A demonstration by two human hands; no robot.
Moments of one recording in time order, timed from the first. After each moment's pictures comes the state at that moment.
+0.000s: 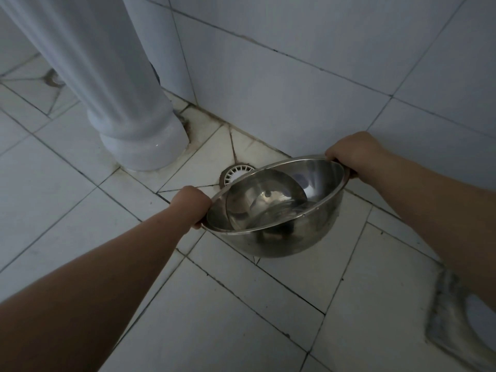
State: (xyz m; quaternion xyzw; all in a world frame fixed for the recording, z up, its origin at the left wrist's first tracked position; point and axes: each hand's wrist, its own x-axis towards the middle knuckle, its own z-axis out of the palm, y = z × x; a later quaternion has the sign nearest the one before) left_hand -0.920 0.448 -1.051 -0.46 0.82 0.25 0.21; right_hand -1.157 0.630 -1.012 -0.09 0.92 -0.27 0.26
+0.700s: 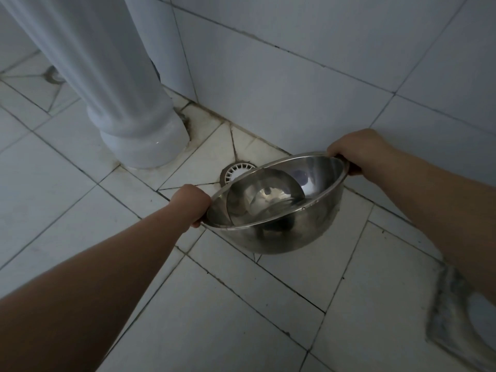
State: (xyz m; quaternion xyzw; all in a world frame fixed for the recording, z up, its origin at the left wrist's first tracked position) left_hand -0.924 0.435 -1.068 -0.51 0.75 0.40 0.15; right_hand -1.151 0.631 -1.000 -0.05 0.91 -0.31 0.27
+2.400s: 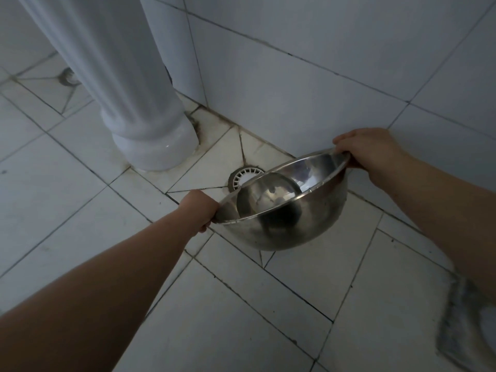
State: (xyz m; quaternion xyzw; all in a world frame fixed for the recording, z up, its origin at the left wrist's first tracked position) left_hand -0.923 0.439 -1.063 -0.57 0.71 0.37 0.18; right_hand -1.151 0.628 -0.997 -0.08 0.84 -0.47 0.26
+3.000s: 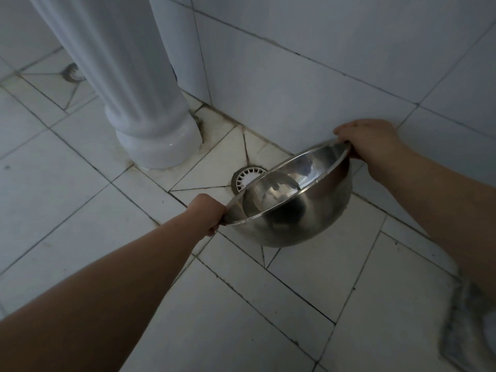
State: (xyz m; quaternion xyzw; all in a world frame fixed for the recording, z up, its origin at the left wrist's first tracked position) left_hand -0.920 0.442 -1.071 -0.54 0.69 0.45 0.18; right_hand -1.144 0.608 -0.986 -0.08 0.82 -0.53 0.20
